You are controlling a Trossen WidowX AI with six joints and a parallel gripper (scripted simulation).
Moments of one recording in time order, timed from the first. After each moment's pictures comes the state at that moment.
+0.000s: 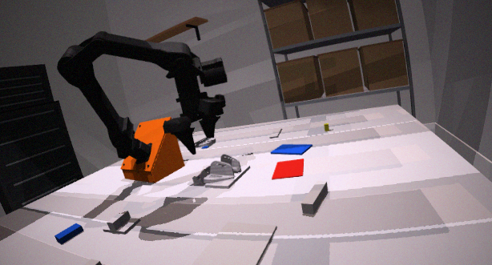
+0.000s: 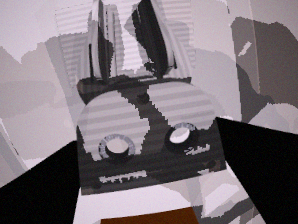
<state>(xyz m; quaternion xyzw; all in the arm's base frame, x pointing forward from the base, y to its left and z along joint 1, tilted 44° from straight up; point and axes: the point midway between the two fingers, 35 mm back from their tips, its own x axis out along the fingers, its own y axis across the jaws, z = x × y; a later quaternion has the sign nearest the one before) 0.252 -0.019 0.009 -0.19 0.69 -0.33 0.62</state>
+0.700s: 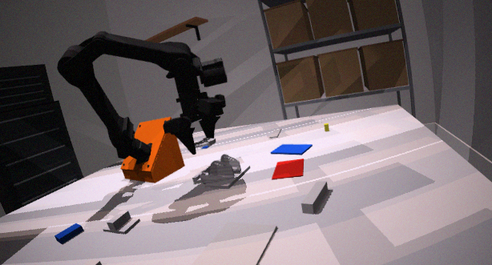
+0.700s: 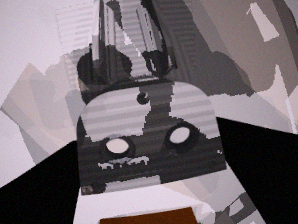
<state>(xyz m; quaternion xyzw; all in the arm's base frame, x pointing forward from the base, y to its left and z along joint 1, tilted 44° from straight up) 0.252 -0.019 0.009 -0.20 0.69 -0.33 0.62</state>
